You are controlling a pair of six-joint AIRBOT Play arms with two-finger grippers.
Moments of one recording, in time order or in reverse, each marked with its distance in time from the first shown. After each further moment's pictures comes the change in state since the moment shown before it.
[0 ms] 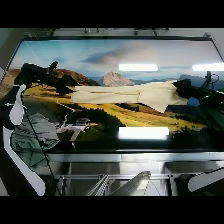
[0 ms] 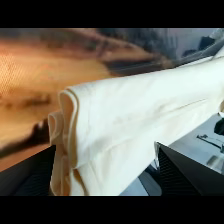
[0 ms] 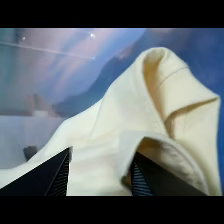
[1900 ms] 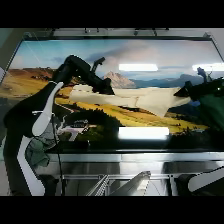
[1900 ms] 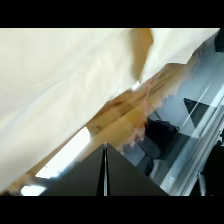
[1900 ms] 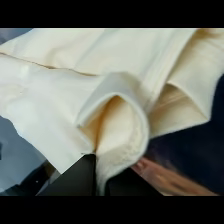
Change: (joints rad) left arm -0.506 0.087 0.009 0.021 -0.082 -0.037; right arm -0.005 -0.014 0.315 -0.648 0.486 0.440
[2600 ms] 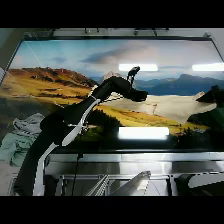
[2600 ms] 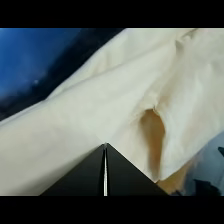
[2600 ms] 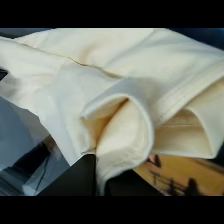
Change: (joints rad) left arm -0.330 -0.171 0.124 0.016 -0.497 -0.019; right arm -0.220 0.094 0.002 -0.079 0.187 -0.063
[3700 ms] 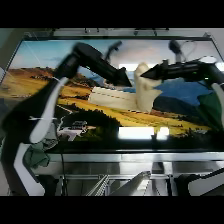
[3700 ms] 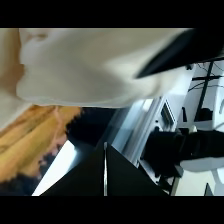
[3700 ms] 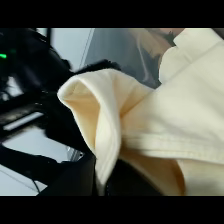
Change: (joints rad) left arm 0.289 0.290 0.032 -0.173 0.639 -0.016; right arm 0.656 -0.015 0.029 0.628 -0.140 -0.088
